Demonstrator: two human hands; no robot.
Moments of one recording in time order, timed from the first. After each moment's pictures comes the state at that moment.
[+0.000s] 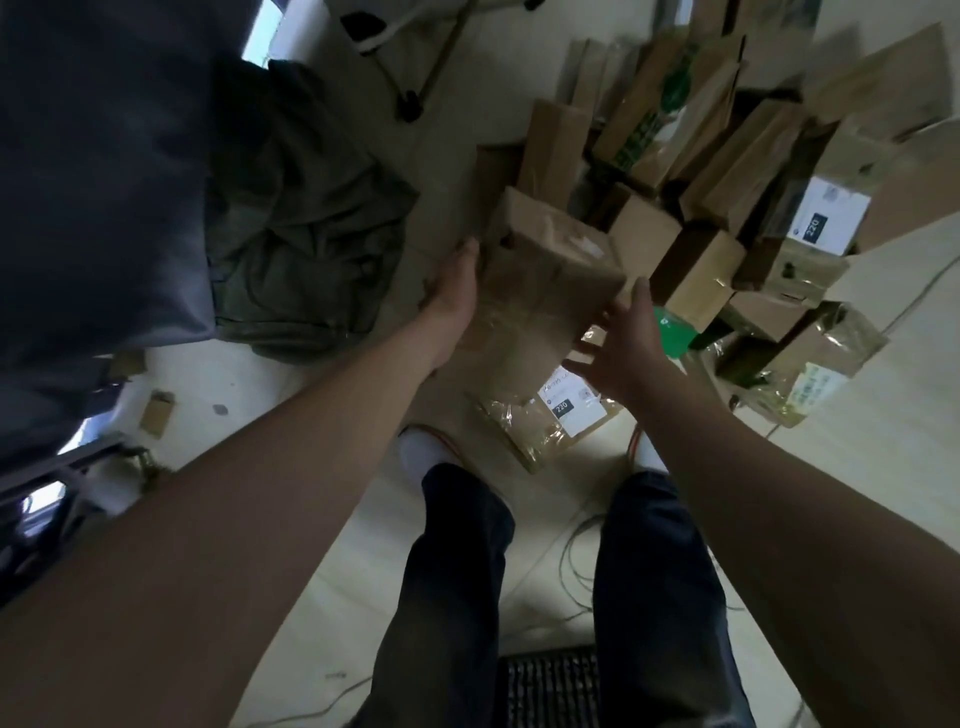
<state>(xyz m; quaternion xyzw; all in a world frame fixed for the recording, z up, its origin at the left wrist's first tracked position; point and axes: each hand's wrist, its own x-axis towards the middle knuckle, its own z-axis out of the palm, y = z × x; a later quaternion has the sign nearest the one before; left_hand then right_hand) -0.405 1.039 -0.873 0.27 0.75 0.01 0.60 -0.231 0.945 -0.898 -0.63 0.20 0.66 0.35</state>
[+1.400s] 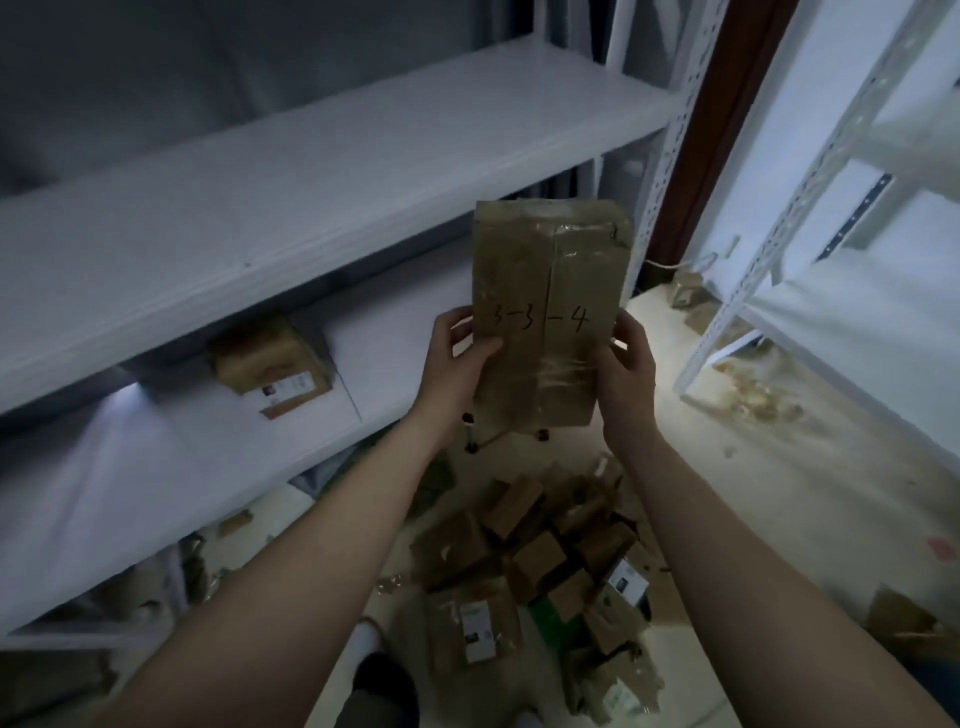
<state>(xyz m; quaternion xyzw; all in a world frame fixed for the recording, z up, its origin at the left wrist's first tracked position) -0.309 0.991 -0.223 0.36 0.60 0.53 0.48 -0.120 1.019 -0.252 -0.52 -0.44 0.48 0.55</state>
